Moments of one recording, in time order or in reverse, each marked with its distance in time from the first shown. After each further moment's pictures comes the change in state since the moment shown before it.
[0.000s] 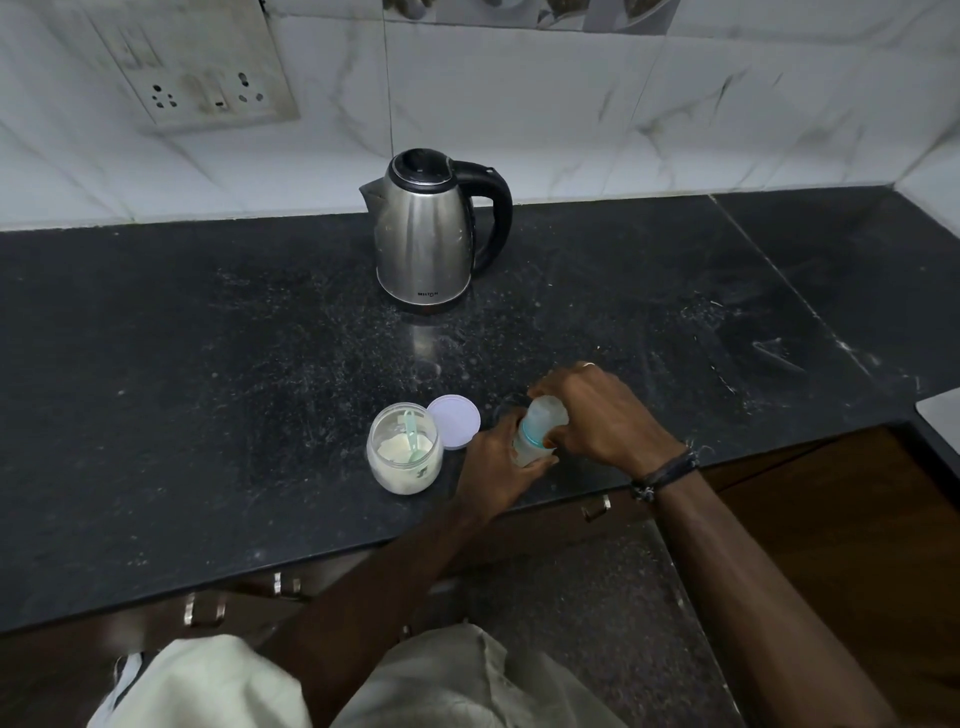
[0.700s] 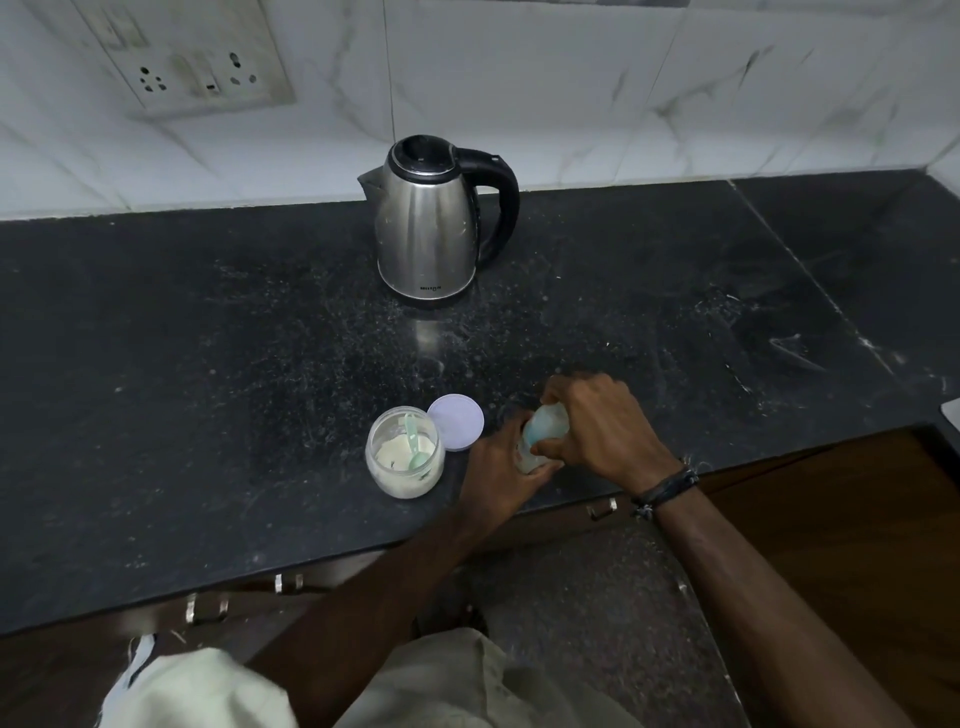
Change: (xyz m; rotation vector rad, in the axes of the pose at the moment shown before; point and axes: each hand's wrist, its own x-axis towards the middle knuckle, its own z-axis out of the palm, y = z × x) left_hand 0.001 0.004 0.004 -0.003 0.032 0.021; right_hand 0.006 0.004 0.016 0.000 0.081 0.051
